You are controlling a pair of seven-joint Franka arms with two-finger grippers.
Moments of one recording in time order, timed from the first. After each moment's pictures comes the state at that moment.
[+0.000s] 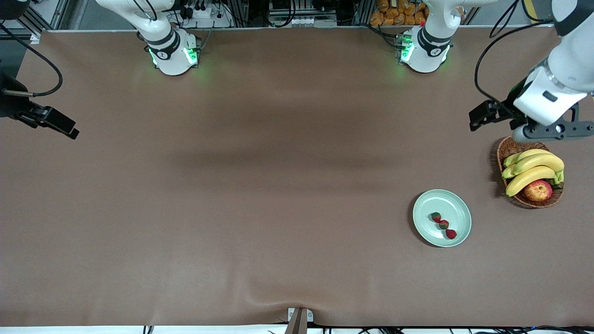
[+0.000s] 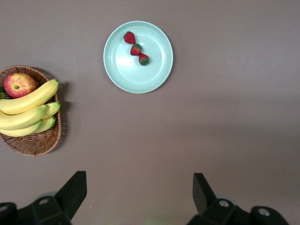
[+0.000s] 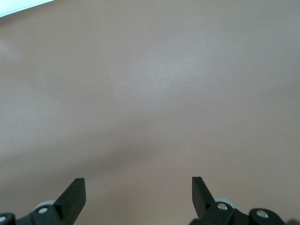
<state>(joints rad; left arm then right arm) -0.08 -0.03 -0.08 -1.64 -0.01 1.57 -0.16 -0.04 0.05 0.08 -1.46 -0.03 1.52 0.33</state>
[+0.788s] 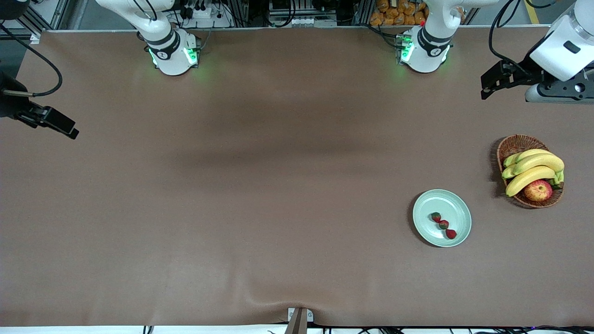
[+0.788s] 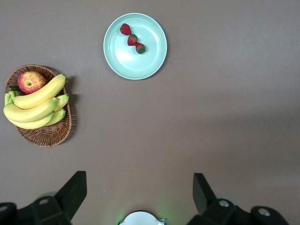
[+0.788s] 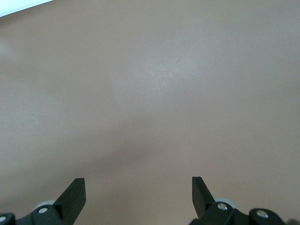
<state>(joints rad) -0.09 -0.08 -0.07 -1.57 -0.01 1.45 -0.09 -0.04 0.05 0.08 -1.46 -0.03 1.52 0.33</state>
